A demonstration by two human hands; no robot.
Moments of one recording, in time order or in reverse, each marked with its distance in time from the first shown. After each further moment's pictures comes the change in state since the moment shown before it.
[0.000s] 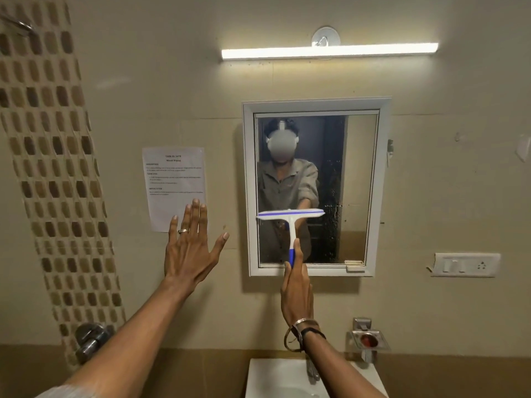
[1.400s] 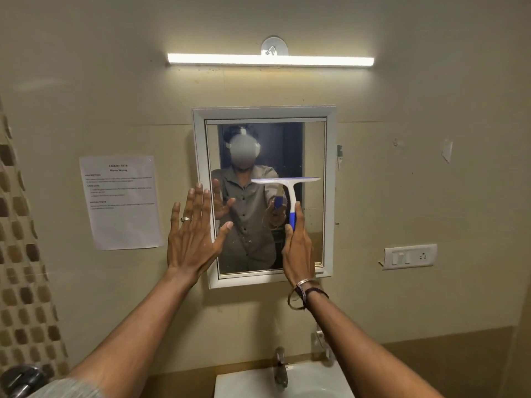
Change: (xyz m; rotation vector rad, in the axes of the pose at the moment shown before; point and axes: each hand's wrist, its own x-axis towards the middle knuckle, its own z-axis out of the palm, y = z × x) left_hand 0.054 0.096 0.008 -0.172 0.170 0.184; right_hand 0.104 0.015 -0.077 -0.068 0.124 0.021
